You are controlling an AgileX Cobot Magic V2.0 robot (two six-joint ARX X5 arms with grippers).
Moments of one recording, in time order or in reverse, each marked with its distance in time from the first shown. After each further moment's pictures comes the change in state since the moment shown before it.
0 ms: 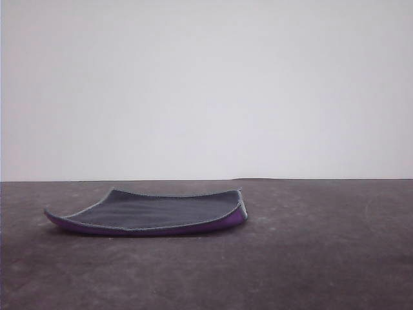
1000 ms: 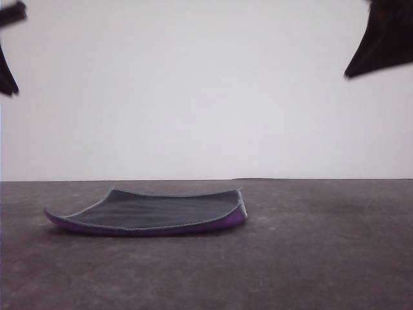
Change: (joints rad) left_arx 0.000 1.125 0.701 -0.122 0.068 0.160; right_arx 0.074 1.216 0.799 -0.052 -0.339 -0.051
